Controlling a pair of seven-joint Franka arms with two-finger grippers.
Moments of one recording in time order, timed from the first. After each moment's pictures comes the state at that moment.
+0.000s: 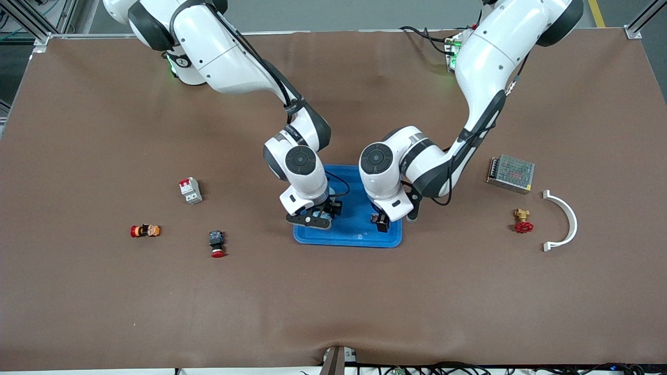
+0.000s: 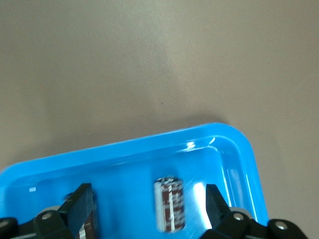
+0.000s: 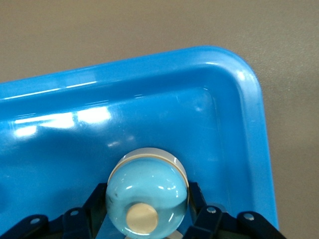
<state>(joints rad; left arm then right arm) -0.31 0.73 -0.40 -1.51 0.50 2.07 -2.18 0.68 0.86 0.02 -1.43 0.00 2.42 0.89</state>
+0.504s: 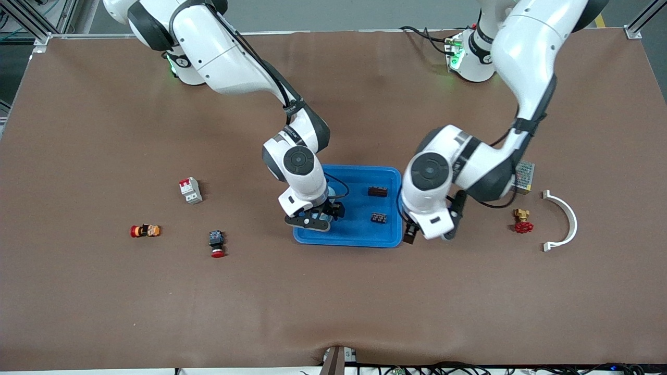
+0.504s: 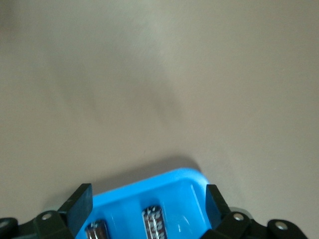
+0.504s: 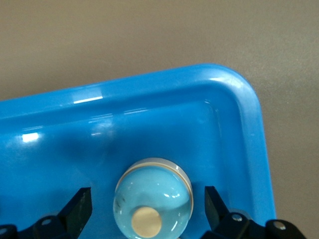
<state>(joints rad) -0.16 0.67 -0.40 -1.43 0.38 2.00 -1.81 0.68 0.86 0.01 -1.42 0.00 2.43 0.89</state>
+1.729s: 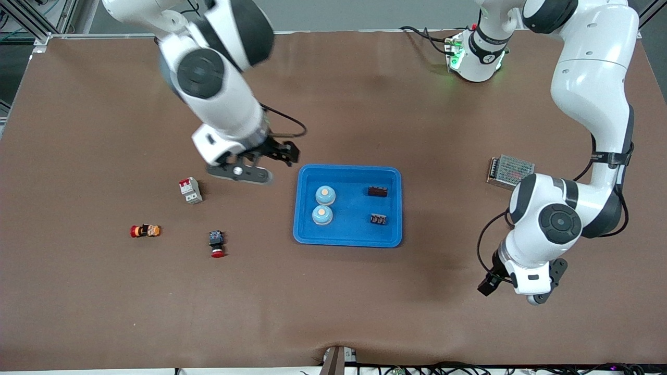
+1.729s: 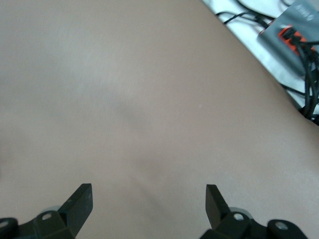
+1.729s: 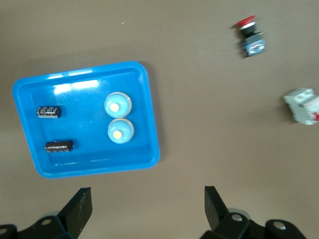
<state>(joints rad) 0.04 0.81 -0.29 -1.27 0.36 2.23 -1.10 0.54 0.28 0.00 -1.42 0.11 1.67 0.70</state>
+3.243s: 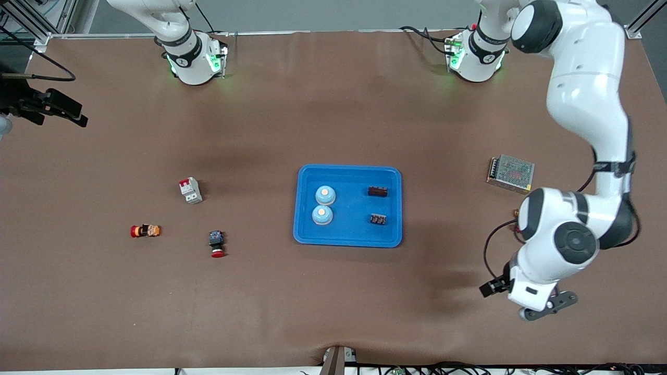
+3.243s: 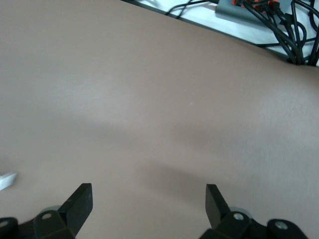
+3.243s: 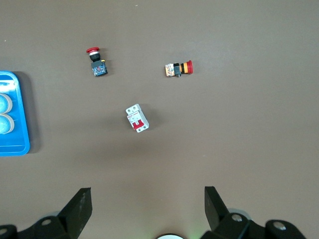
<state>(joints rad) -0.02 0.85 -0.21 -1.06 0.27 2.00 -0.59 -0.05 -0.11 -0.01 -1.68 0.03 1.51 0.02</state>
